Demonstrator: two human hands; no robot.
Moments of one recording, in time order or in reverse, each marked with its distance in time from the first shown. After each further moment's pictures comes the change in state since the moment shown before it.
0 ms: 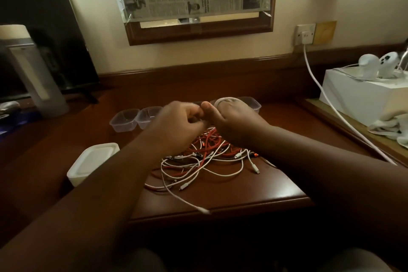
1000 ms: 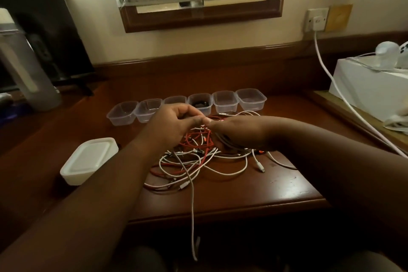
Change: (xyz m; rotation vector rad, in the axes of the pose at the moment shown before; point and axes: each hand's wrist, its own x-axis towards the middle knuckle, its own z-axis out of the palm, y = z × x) left_hand 0.023 -0.051 0.023 -0.327 0.041 -0.162; right_hand 0.003 0.022 0.006 0.455 -0.648 0.262
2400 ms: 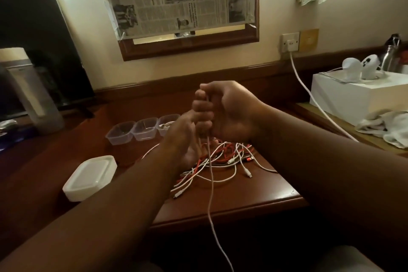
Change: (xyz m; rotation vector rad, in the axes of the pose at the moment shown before) left_hand -0.023 0.071 0.044 -0.866 -0.101 -0.391; right_hand -0.054 -0.058 -0.003 1.212 -0.005 -0.292
